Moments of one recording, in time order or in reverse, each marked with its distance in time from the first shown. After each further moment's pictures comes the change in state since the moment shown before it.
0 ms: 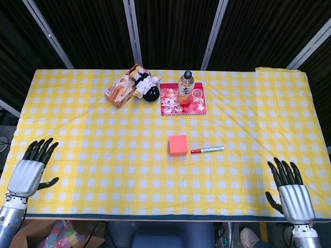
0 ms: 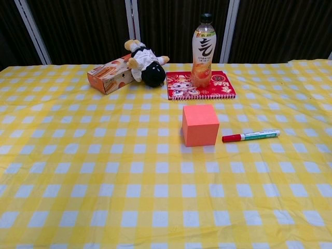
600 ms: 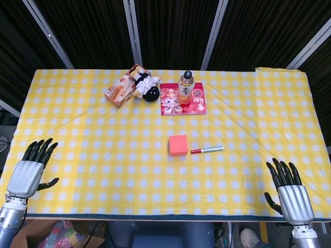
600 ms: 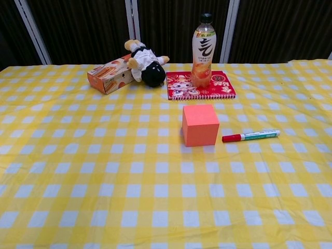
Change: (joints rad) left arm 0.005 0.002 0.000 -0.010 0.001 0.008 -0.011; right arm 0.003 0.002 -0.003 -0.006 -0.014 -0.001 0.016
